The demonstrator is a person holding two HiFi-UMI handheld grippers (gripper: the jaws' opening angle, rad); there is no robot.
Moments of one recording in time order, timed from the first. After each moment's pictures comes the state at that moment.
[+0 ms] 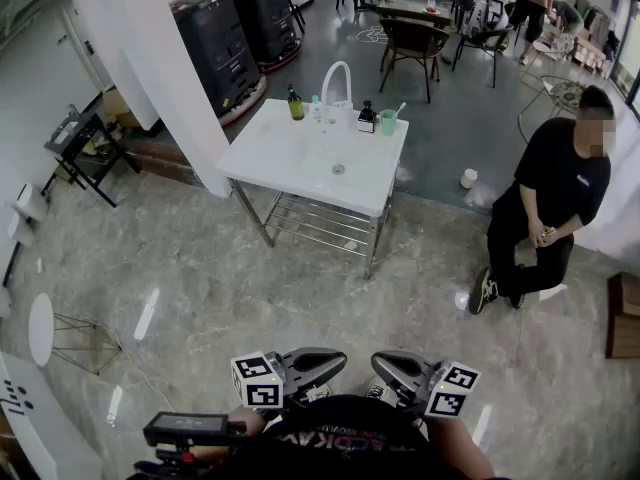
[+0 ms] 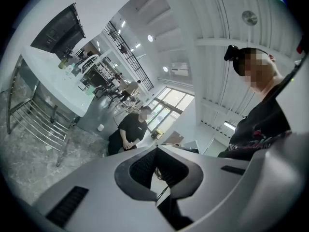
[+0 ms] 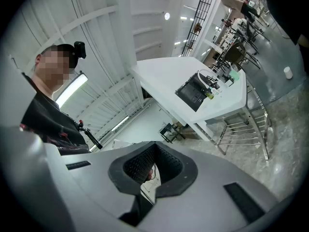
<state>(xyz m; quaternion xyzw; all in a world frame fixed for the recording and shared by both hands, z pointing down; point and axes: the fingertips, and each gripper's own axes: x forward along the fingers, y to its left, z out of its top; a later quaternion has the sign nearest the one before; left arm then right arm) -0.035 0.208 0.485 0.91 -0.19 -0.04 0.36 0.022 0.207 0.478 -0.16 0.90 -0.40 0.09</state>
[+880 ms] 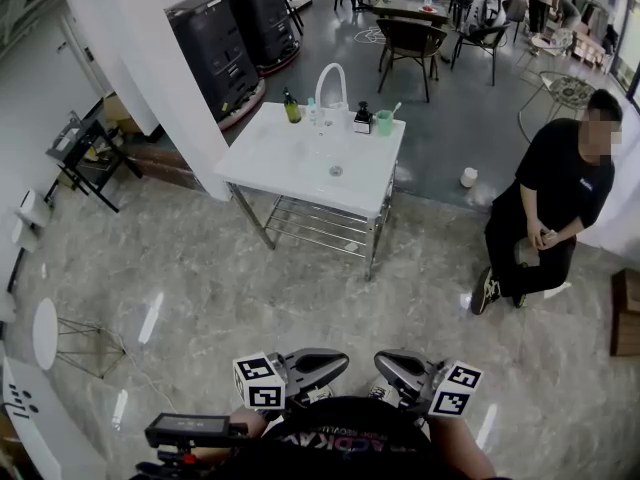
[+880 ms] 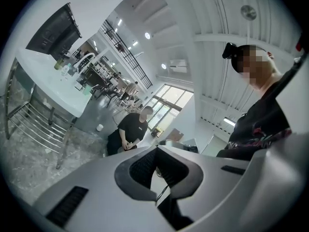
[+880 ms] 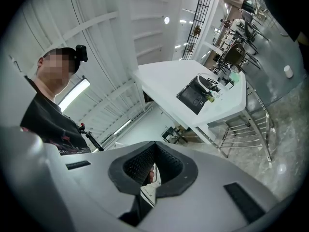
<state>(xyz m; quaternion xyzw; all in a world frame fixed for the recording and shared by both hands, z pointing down) -0.013 0.205 0.483 0.92 -0.18 -0.02 0.35 0.044 0.199 0.473 -0.15 0.90 -0.40 0.12</state>
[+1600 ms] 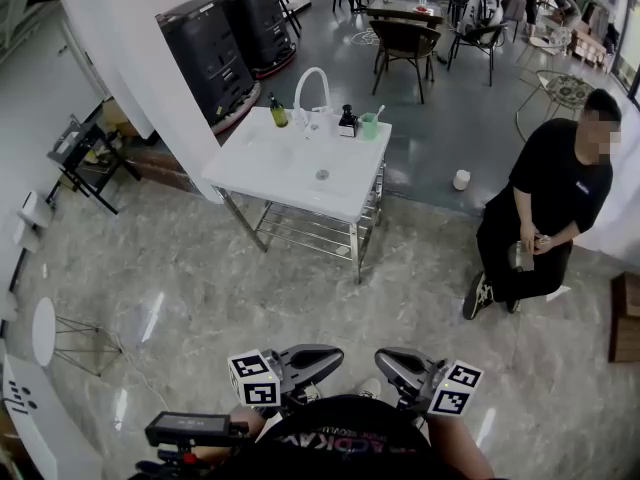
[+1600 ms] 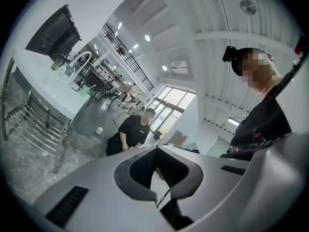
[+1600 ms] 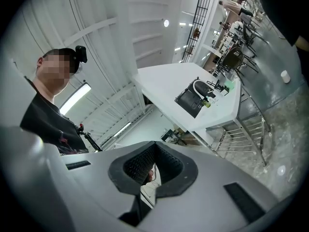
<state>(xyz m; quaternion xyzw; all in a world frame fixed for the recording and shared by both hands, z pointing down) 0.048 0.177 0.484 0.92 -0.20 -0.03 0.34 0.117 0.176 0.478 -0.15 0.90 -0.40 0.13</state>
